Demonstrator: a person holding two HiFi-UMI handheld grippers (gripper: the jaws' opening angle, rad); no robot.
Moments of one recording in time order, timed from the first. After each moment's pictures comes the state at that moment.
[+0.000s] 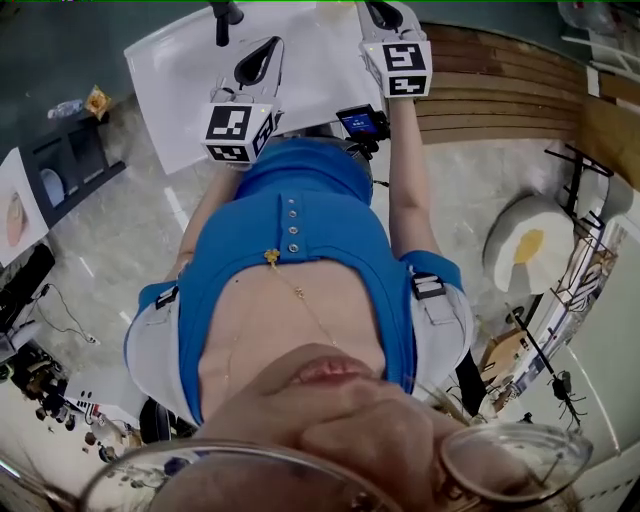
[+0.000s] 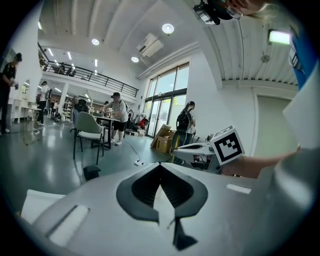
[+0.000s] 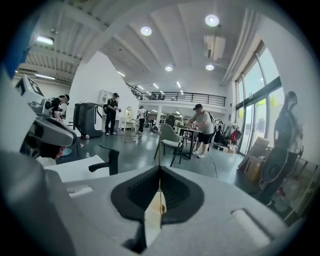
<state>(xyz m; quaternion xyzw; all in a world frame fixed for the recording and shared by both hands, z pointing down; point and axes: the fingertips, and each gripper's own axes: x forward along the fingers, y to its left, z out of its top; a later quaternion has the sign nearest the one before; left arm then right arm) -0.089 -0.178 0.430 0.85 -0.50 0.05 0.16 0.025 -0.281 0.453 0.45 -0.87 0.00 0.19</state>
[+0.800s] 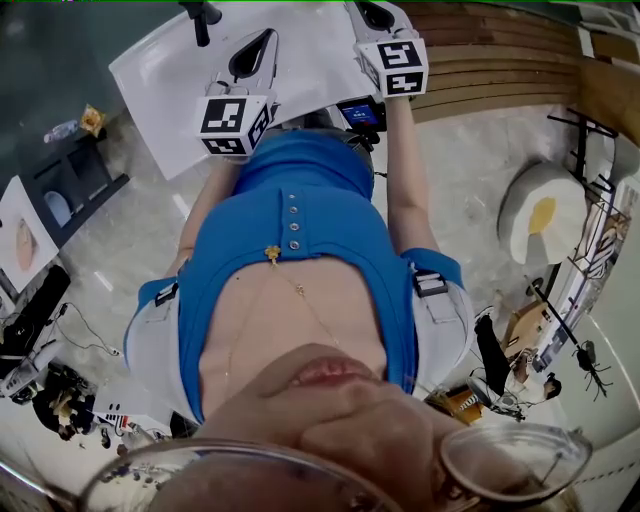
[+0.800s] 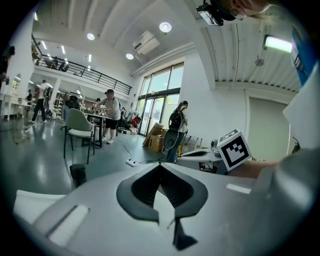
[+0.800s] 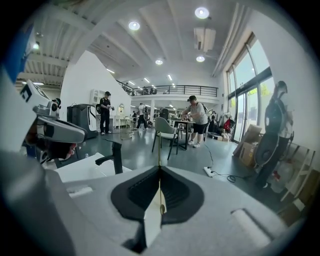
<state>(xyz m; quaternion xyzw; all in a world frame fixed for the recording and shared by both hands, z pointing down) -0.068 -0.179 0.446 0.87 -0.46 0.05 0.17 0.054 -0.249 0.487 0.48 -0.85 0.06 0.21</state>
